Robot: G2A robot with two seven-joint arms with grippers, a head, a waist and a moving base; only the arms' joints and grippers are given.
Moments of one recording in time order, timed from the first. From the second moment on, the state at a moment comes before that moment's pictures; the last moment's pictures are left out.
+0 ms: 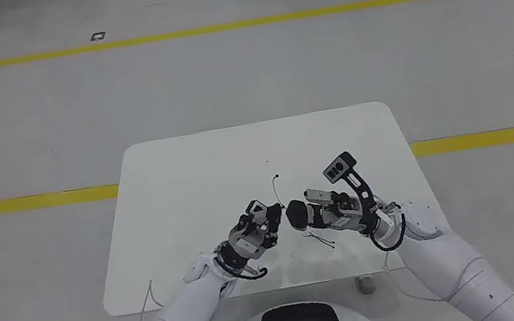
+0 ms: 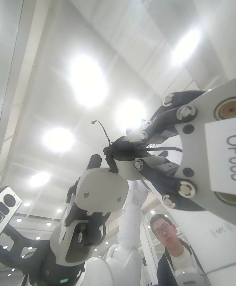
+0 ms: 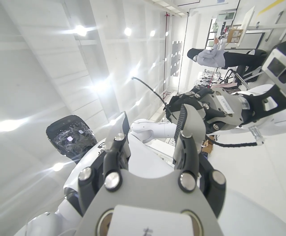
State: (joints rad) left arm 1.33 -1.27 -0.81 -1.18 -1.46 -0.18 -1.38; right arm -1.44 -1.12 1.07 -1.47 0.94 -0.33 1.16
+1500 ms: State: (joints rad) left arm 1.35 -1.29 -0.85 -1.17 -1.39 -0.16 -1.39; right arm -1.43 -1.14 1.07 -1.44 0.90 -0.30 1.18
